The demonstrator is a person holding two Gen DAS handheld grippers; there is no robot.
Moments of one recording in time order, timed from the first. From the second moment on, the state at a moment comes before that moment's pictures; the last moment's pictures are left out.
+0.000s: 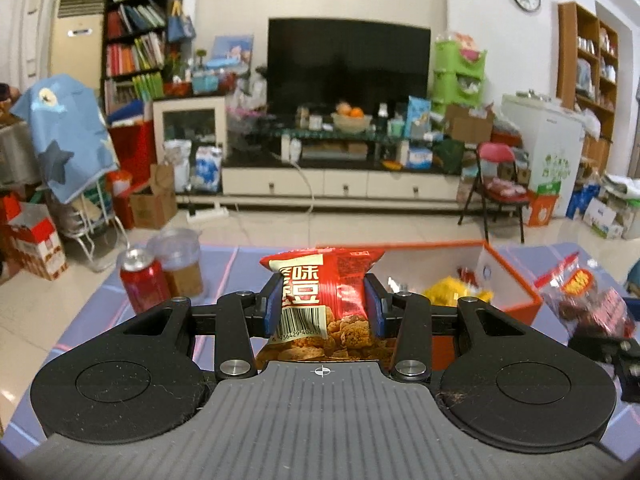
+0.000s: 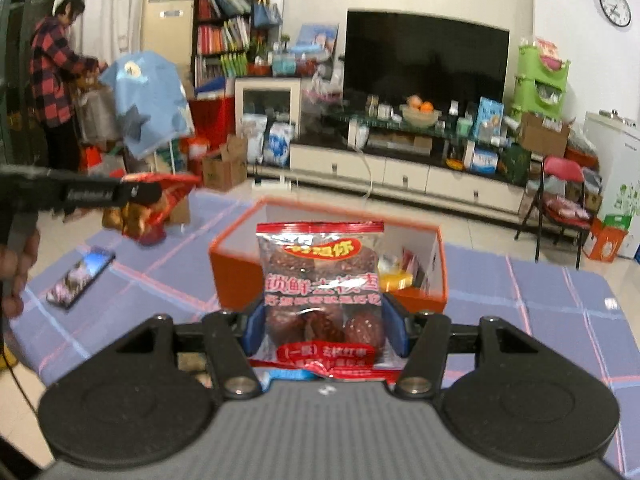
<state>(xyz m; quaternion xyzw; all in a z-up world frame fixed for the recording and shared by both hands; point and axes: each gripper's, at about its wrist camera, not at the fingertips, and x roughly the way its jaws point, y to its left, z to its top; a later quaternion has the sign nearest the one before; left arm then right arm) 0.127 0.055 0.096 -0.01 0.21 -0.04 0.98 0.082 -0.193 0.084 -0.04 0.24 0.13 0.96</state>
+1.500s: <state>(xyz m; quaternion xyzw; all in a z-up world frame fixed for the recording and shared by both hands) 0.300 -0.040 0.021 0.01 0.27 -0.04 0.96 0.266 -0.217 0.034 0.03 0.28 0.08 0.96</state>
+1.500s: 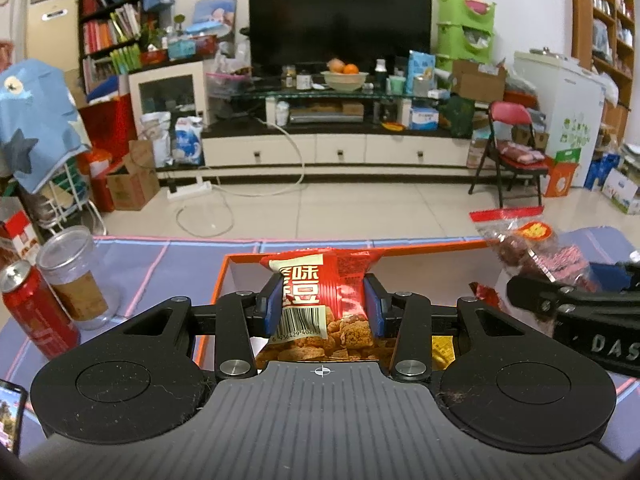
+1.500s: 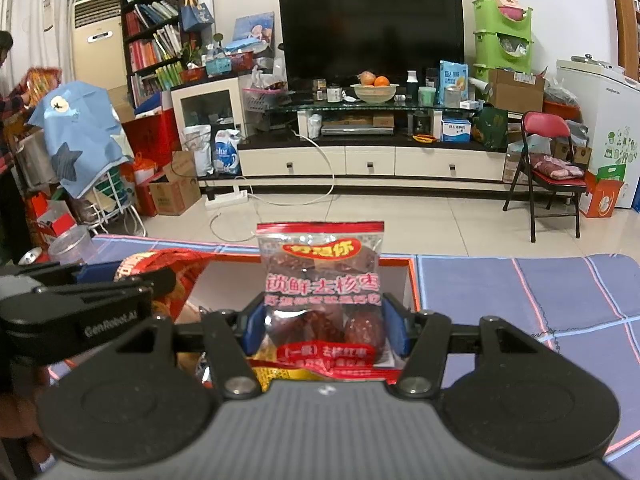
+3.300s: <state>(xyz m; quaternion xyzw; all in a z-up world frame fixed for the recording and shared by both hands) 0.068 0.063 -0.089 0.18 0.39 -0.32 0.84 -0.020 -0.188 -0.038 0.00 0.37 0.14 0.92</state>
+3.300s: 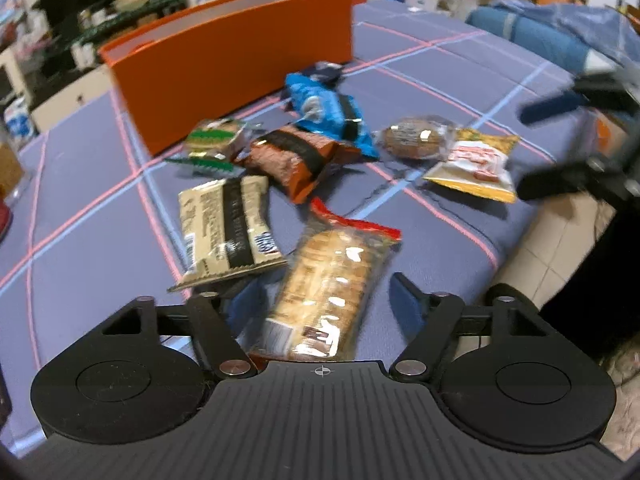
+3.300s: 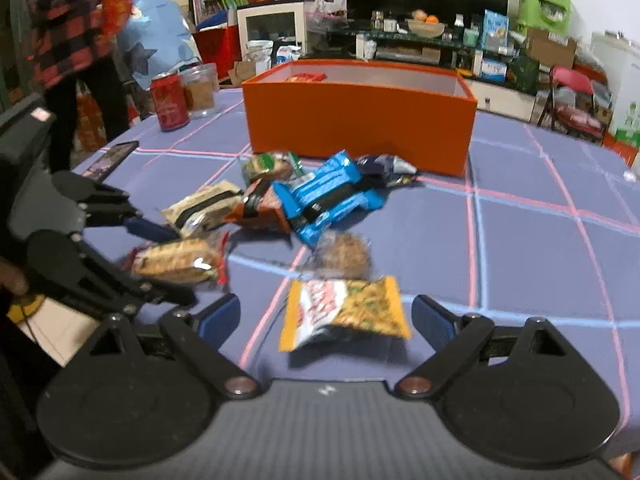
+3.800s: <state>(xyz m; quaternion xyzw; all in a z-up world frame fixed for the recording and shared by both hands) 0.089 0.039 -0.086 0.06 0.42 -0.13 0.89 -0.023 -0.195 -0.057 0.15 0.39 0.07 0.90</state>
